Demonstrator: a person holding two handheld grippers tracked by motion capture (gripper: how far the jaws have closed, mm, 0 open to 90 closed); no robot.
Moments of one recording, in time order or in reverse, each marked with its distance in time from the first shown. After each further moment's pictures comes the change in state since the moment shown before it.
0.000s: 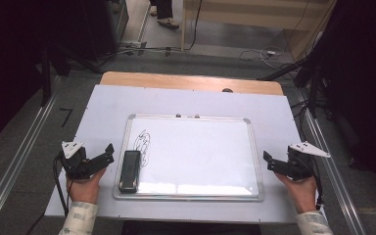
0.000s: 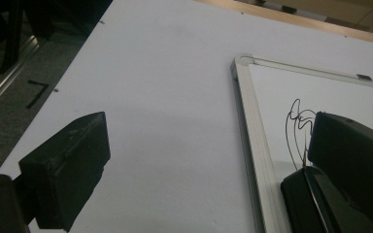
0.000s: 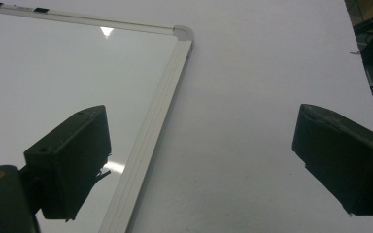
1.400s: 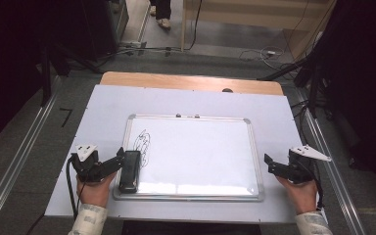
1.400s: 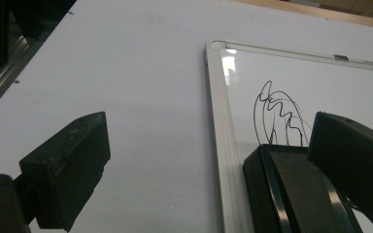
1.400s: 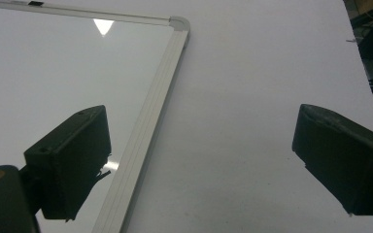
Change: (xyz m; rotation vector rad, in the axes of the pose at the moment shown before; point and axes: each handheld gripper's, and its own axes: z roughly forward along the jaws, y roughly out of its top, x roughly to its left) left arm -0.029 -0.011 -0.001 0.022 -0.017 0.044; right arm 0.000 -0.008 -0.003 0.005 -0.013 0.014
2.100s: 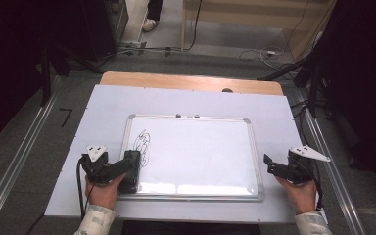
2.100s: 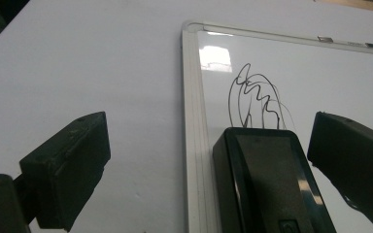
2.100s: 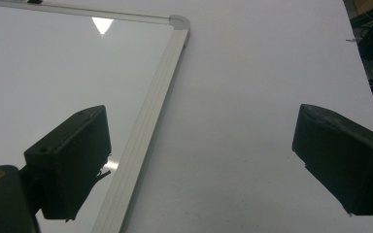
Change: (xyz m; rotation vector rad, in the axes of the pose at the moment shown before) left arm -0.018 -0.007 0.005 0.038 -0.021 0.019; right arm 0.001 -0.001 0.000 0.003 -0.004 -0.004
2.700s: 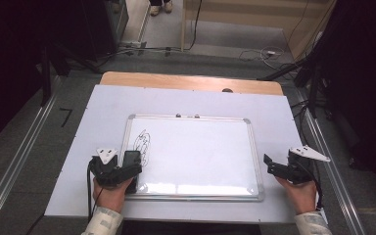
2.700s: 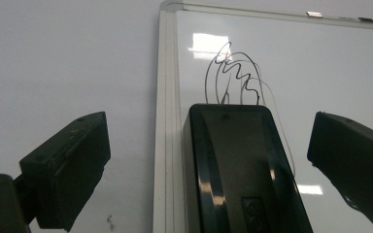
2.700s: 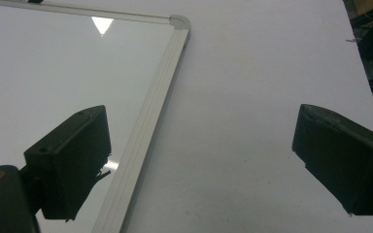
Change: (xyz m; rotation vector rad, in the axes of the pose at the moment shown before) left arm -0.020 -0.010 0.003 0.037 0.003 0.040; right arm 0.001 0.000 0.000 0.000 -0.002 -0.001
